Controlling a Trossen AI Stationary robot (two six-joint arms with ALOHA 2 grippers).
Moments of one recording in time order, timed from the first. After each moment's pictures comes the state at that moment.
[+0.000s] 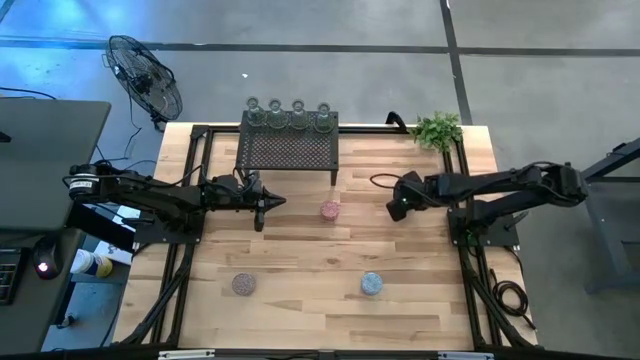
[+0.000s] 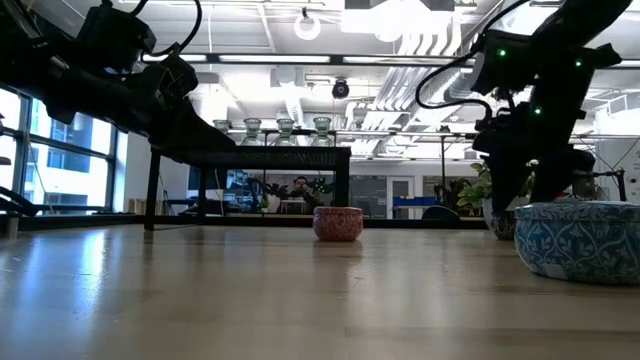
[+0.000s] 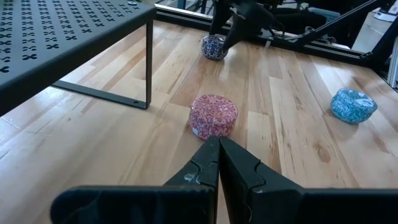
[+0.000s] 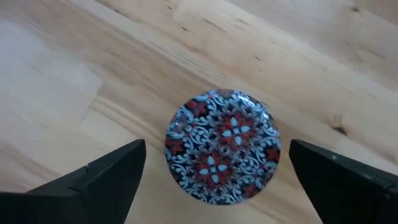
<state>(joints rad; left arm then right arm) 0.16 1.13 0.20 0.70 0.02 -0.16 -0.16 1.19 0.55 -0.65 0.27 0.89</state>
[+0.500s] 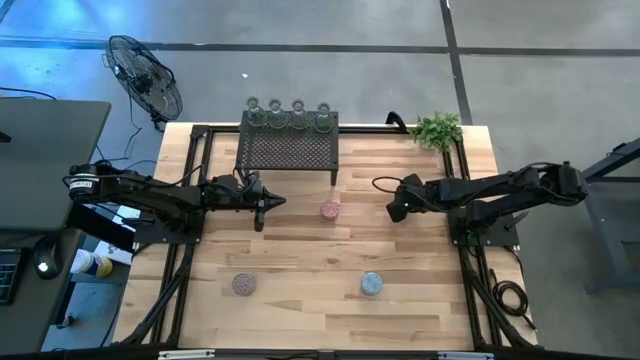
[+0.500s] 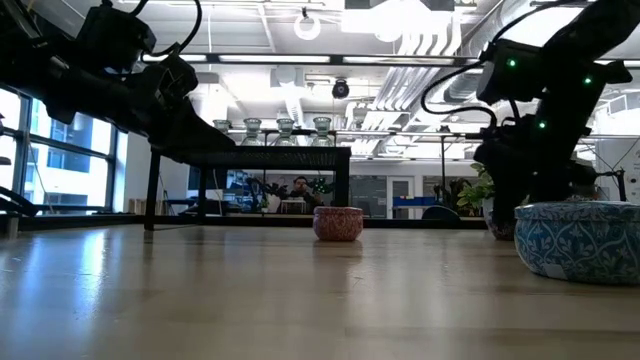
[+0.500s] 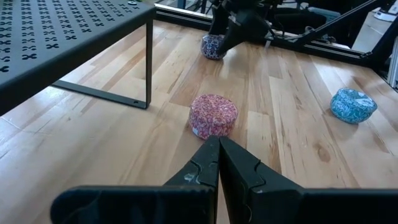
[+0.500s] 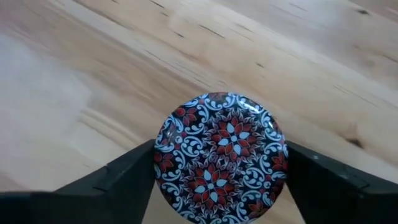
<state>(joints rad) 0.16 1.13 0.20 0.70 0.02 -0.16 -0.13 1.19 0.46 -0.50 0.33 0.91</state>
